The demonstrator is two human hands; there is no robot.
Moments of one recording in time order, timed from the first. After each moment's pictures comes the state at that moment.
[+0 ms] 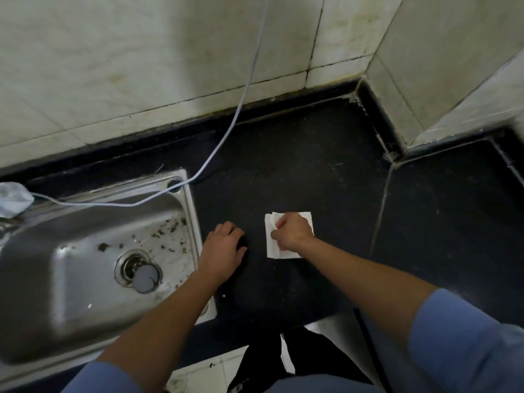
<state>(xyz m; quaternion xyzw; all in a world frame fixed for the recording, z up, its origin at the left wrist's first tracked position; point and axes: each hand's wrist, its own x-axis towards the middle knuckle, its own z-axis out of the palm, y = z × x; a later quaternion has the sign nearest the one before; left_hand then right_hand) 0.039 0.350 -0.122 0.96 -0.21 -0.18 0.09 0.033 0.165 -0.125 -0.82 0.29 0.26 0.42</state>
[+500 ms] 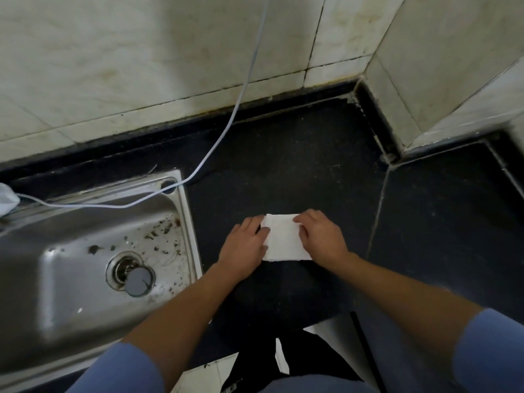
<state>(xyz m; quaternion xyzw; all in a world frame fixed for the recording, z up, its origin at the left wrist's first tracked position) 0.045 0.306 -0.124 0.92 -0.35 -0.18 0.09 -0.003 0.105 -0.134 -0.98 0.03 0.04 0.21</state>
